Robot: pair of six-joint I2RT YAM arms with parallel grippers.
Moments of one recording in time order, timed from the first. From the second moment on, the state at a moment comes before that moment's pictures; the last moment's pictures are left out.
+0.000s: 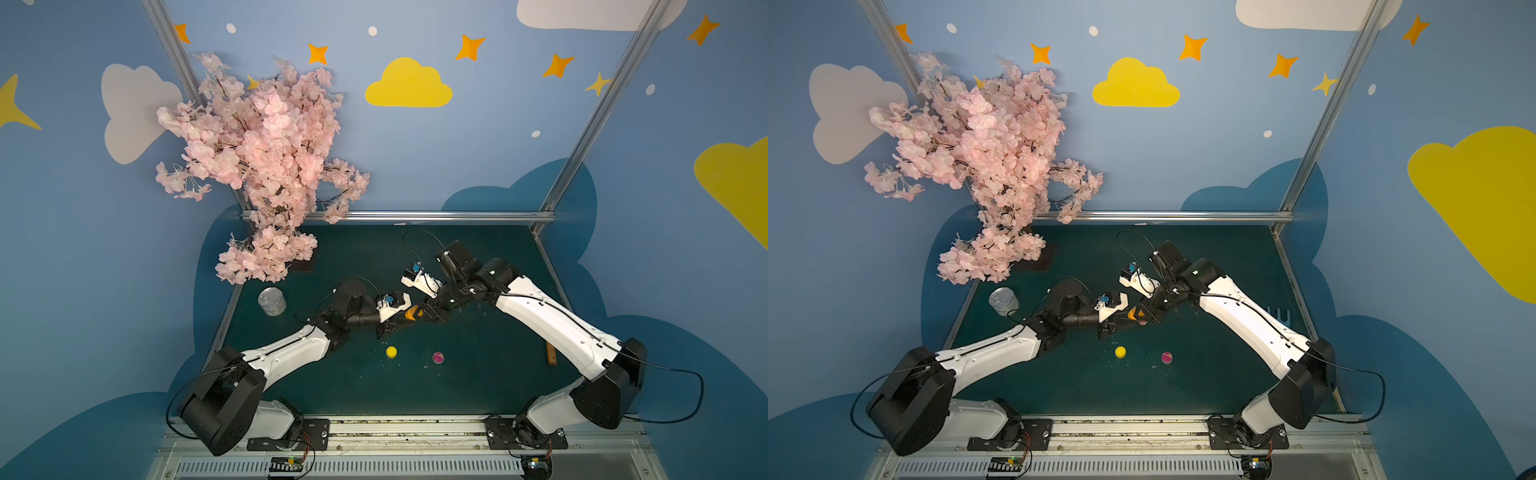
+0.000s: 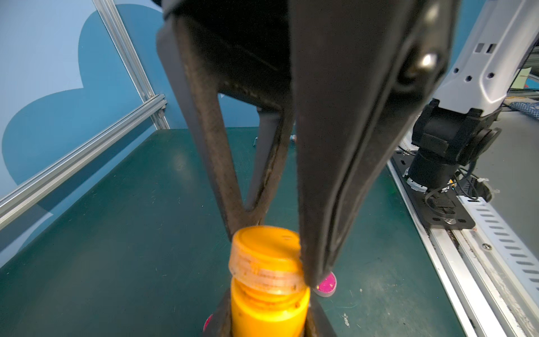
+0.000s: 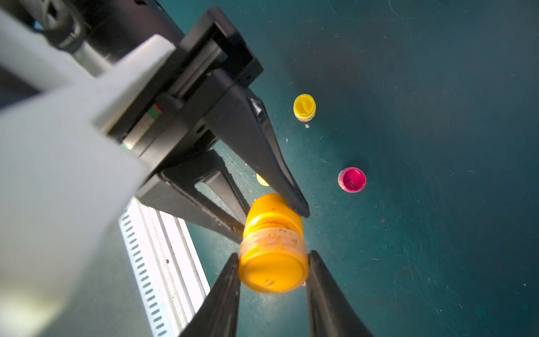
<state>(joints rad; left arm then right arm) -0.61 1.37 0.67 0.34 0.69 0.37 0.76 1.50 1.46 -1.02 -0.38 -0.22</state>
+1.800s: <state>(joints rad) -0.61 1.37 0.65 0.37 0.55 0.39 0.77 1.55 1.47 -0.96 -0.29 -0.18</state>
